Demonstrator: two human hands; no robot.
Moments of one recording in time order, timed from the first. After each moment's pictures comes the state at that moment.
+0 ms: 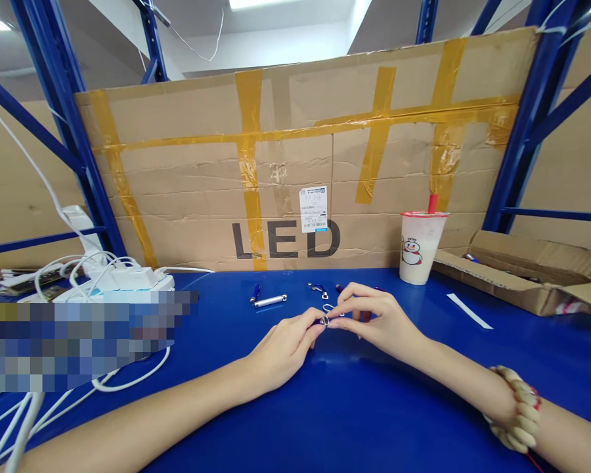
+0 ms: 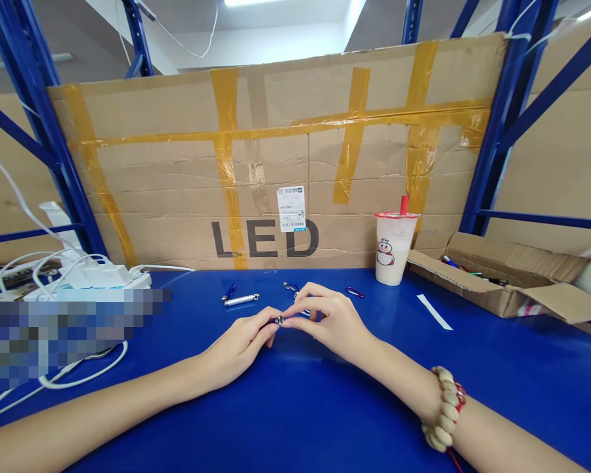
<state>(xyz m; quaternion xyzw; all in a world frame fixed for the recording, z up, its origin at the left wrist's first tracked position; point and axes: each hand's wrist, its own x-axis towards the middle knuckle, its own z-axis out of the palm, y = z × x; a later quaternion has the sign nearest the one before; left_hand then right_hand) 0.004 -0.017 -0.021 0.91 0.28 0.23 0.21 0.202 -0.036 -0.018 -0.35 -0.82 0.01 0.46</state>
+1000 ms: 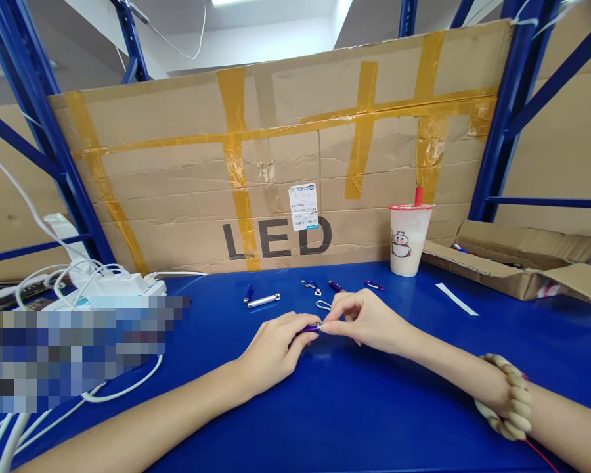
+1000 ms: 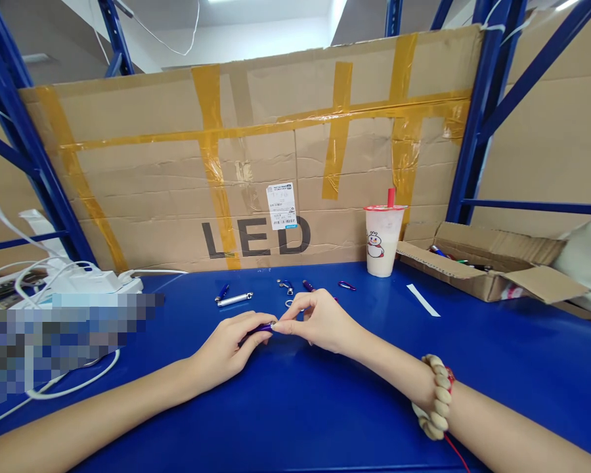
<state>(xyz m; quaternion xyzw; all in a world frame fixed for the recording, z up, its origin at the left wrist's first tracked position) 0.002 -0.014 -0.030 0.92 0.24 0.29 0.10 0.196 -0.043 -0.014 -0.46 -0.72 0.32 0.41</state>
